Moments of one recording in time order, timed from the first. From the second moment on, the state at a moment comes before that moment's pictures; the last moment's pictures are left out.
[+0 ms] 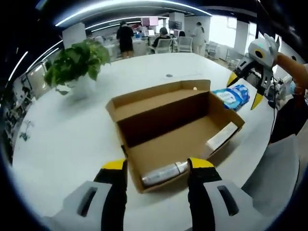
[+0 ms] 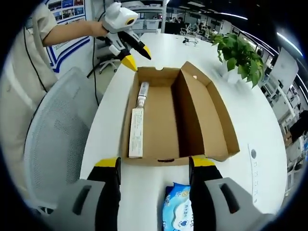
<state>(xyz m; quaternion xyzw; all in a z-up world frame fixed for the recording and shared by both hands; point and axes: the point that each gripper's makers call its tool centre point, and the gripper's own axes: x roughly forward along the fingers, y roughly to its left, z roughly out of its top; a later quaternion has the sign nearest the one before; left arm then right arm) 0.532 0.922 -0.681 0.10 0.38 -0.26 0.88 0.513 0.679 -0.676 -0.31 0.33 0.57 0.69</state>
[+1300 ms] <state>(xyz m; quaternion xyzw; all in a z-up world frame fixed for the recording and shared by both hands) 0.522 0.948 -0.716 0.05 0.42 -0.22 0.88 0.513 0.734 -0.739 -0.27 0.37 0.61 0.64</state>
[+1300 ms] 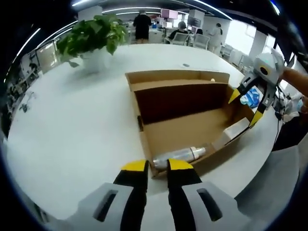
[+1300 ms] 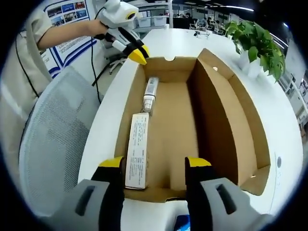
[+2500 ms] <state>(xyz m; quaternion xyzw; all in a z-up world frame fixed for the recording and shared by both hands) 0.525 0.951 -0.717 0.05 0.42 -0.21 0.88 0.494 0.738 -0.746 -0.26 0.38 0.62 0.63</state>
